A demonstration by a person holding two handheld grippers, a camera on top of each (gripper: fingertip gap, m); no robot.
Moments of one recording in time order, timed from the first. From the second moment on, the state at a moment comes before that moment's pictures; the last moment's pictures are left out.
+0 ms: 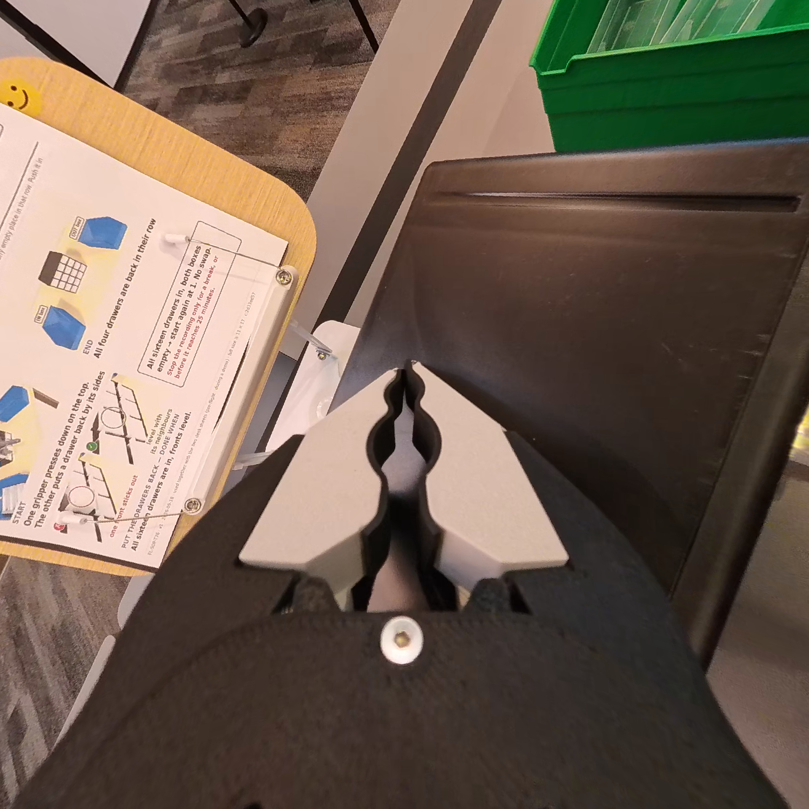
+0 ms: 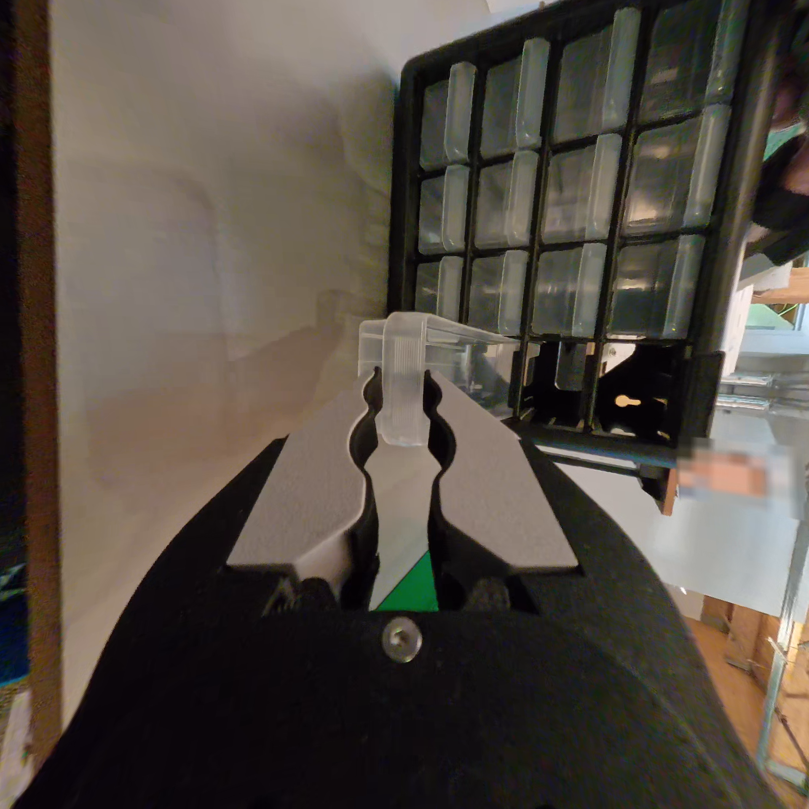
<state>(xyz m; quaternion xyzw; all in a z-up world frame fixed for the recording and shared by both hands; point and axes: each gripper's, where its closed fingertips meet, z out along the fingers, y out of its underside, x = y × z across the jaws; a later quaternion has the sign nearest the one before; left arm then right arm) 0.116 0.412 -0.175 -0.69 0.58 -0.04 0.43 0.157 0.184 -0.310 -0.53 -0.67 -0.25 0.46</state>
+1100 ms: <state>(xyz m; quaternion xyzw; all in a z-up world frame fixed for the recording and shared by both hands) 0.116 0.412 -0.175 -0.69 0.58 -0.05 0.43 0.181 0.172 -0.244 -0.65 -0.72 0.07 0.24</state>
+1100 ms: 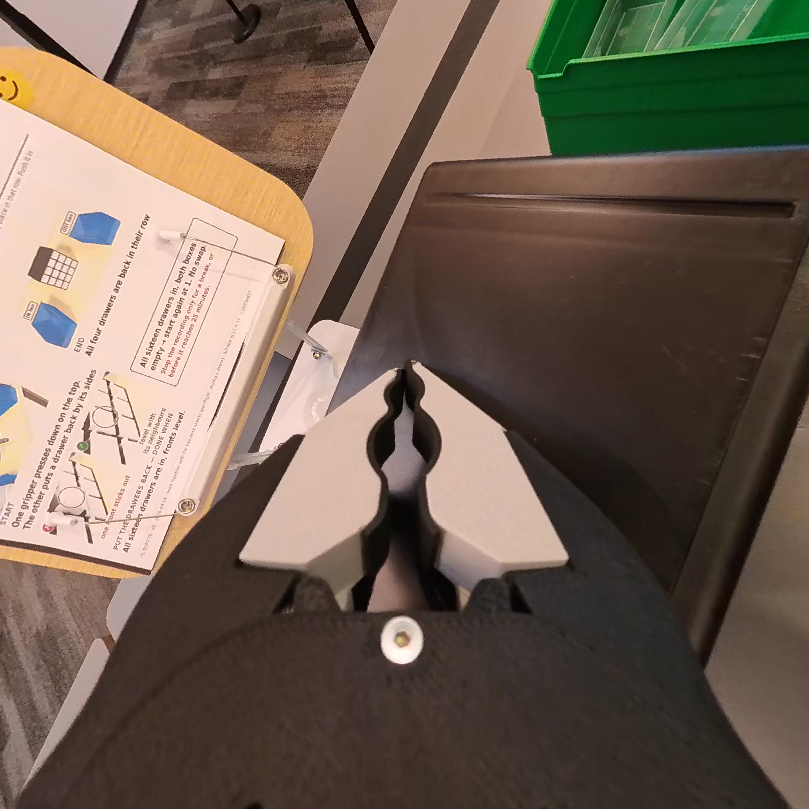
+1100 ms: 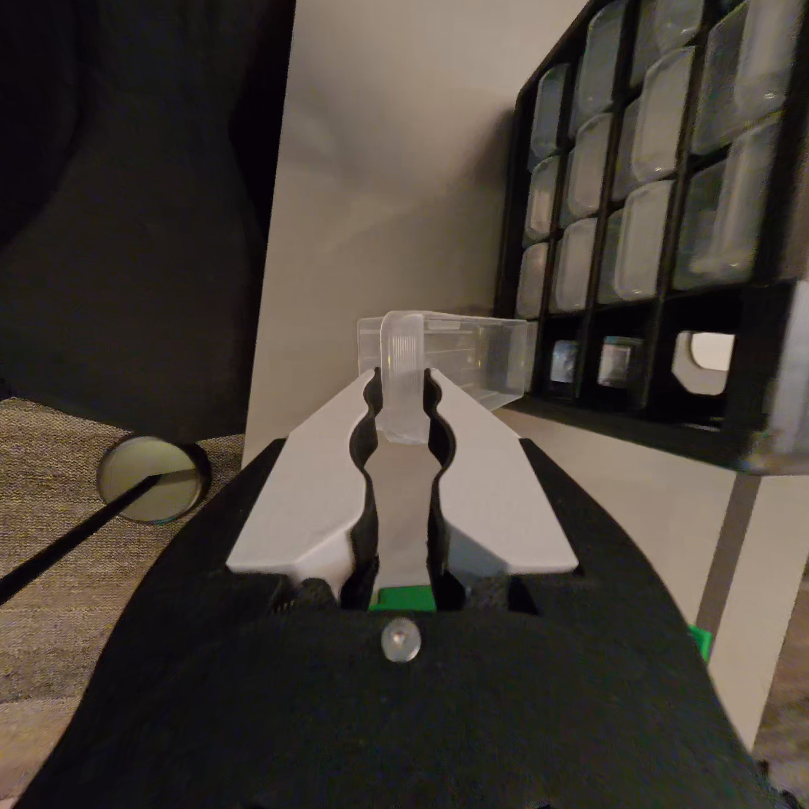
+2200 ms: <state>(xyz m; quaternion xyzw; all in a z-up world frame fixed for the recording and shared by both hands) 0.116 0.412 -0.175 -0.69 0.58 -0.04 0.43 0.252 0.184 -0.364 -0.89 -0.43 -0.04 0.16</state>
